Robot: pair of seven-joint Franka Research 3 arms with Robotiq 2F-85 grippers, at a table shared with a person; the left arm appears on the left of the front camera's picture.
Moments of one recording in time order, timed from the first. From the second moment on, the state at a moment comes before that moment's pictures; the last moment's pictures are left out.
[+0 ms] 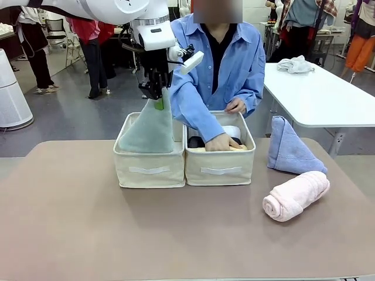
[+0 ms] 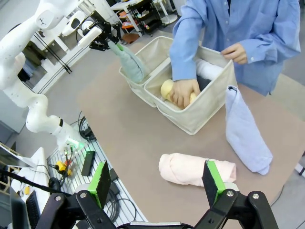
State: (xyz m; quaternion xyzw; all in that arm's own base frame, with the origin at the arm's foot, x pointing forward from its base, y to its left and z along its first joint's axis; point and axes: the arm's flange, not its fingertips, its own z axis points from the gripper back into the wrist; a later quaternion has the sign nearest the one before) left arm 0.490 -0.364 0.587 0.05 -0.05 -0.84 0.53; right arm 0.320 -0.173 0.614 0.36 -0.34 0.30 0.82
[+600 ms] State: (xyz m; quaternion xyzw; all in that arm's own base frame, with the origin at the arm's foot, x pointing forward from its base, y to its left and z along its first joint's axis) left arm 0.491 -0.381 0.551 0.04 -0.06 -0.84 0.55; right arm 0.320 -0.173 0.614 0.36 -0.34 0.30 0.82
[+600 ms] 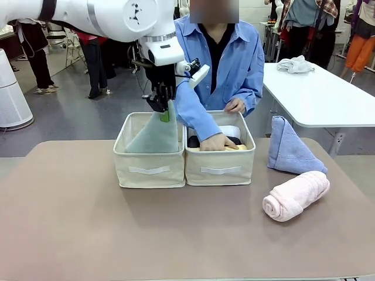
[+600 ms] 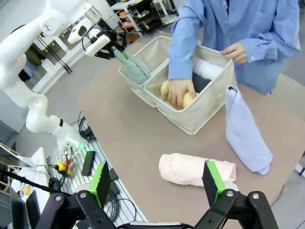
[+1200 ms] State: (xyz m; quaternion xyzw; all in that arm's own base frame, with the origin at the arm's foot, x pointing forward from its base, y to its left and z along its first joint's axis) left arm 0.503 -0.386 0.495 0.02 -0.02 -0.83 0.55; right arm 0.320 -0.173 0.614 0.36 -0.34 0.30 0.82
